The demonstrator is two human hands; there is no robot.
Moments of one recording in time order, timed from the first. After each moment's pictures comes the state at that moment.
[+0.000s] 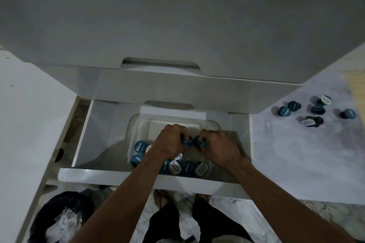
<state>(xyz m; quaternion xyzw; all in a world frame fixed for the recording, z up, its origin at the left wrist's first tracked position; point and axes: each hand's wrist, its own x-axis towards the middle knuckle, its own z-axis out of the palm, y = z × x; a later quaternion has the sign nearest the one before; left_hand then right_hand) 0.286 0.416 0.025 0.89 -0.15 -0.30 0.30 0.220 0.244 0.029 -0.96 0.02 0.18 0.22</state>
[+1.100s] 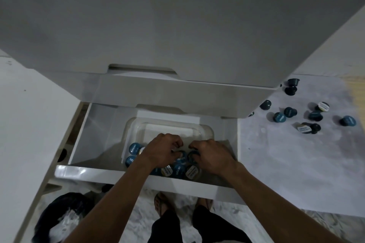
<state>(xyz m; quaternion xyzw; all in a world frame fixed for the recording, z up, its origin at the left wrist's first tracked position) 0.269 0.417 0.040 0.90 -0.18 -0.31 0.25 0.211 0.234 0.036 -0.94 -0.03 0.23 0.25</state>
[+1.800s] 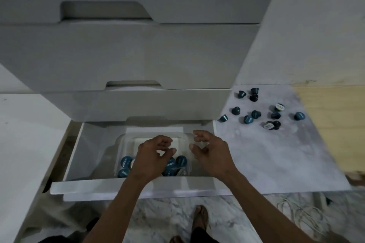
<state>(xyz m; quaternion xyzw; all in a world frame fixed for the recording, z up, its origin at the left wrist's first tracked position) 0.223 0.413 0.094 0.87 -0.12 -0.12 0.47 0.155 0.226 0.101 -0.86 0.17 -0.04 0.47</state>
